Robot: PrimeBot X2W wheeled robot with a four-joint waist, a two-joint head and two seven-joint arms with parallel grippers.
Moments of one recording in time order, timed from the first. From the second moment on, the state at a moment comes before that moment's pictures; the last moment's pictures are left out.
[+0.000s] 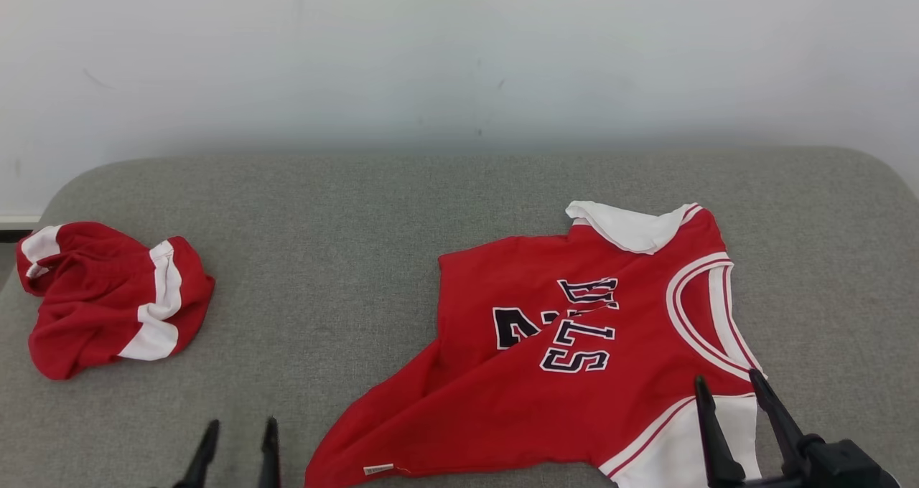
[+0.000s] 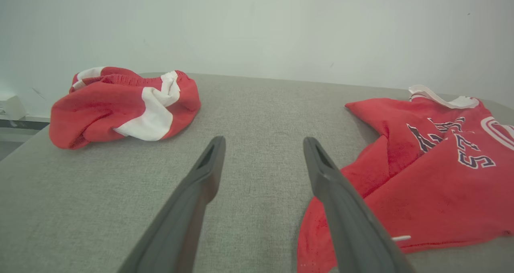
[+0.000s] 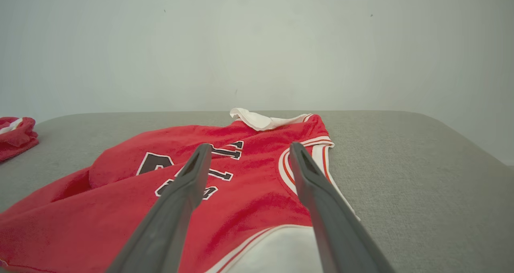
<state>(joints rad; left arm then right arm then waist) 0.06 0.05 0.05 0.18 -0.12 -0.10 -0.26 0.03 -0.12 0.05 0.18 0.17 0.13 -0.26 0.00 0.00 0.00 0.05</state>
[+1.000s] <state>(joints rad) -0.06 0.09 -0.18 0.57 -0.18 -0.13 -0.26 -0.04 -0.14 -0.03 0.67 0.12 0.13 -0.27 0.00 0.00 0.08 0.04</state>
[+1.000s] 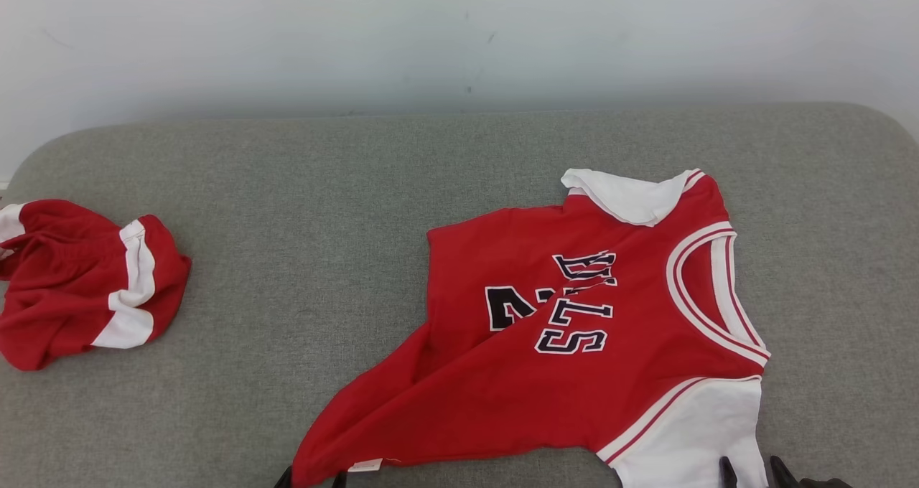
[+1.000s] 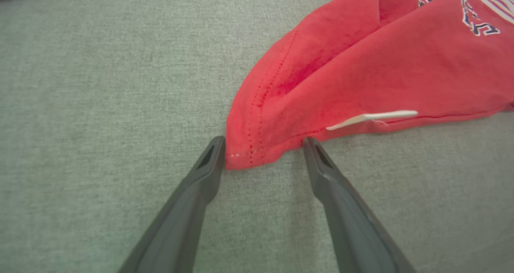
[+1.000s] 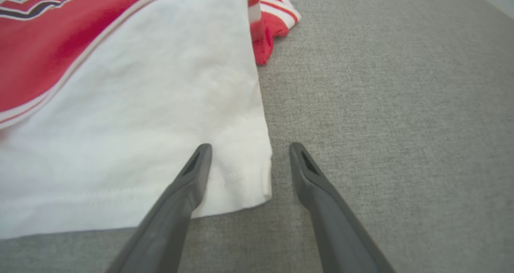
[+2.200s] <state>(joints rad) -0.72 0.35 -0.34 0.35 -0.29 -0.13 -0.17 -0.65 -0.26 0.15 0.37 0.45 0.13 -0.19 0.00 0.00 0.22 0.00</state>
